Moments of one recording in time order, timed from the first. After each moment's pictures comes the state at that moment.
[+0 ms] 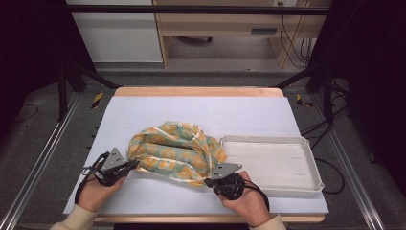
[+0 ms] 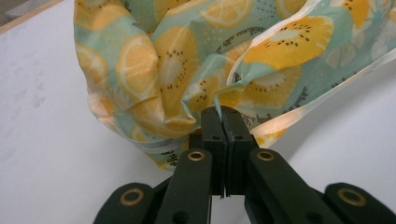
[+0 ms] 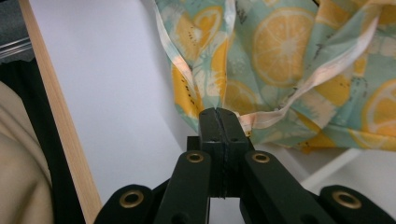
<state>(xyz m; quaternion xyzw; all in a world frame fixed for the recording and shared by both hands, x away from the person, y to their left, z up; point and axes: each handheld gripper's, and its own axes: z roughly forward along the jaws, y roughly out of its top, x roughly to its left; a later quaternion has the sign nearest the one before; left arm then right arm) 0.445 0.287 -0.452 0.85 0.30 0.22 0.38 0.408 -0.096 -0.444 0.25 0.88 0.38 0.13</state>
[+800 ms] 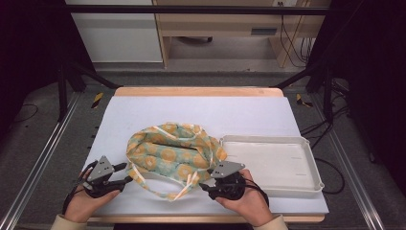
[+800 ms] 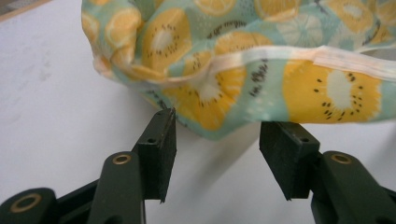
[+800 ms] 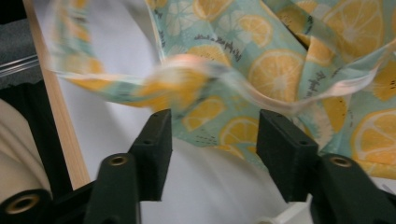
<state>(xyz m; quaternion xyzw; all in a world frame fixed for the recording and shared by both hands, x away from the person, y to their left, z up) 0.415 0.306 -0.451 0.83 0.32 0.22 0.39 0.408 -0.094 -0.433 0.25 0.86 0.41 0.14</state>
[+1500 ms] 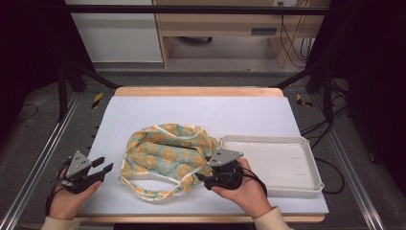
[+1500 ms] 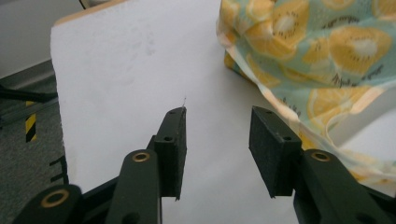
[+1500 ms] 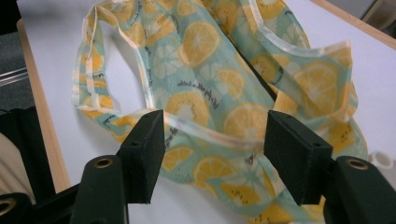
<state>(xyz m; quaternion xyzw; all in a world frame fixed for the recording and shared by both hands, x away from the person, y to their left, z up) 0.421 0.352 -0.440 0.78 0.40 0.28 0.39 0.424 -0.083 -0.399 0.24 0.86 0.42 0.16</state>
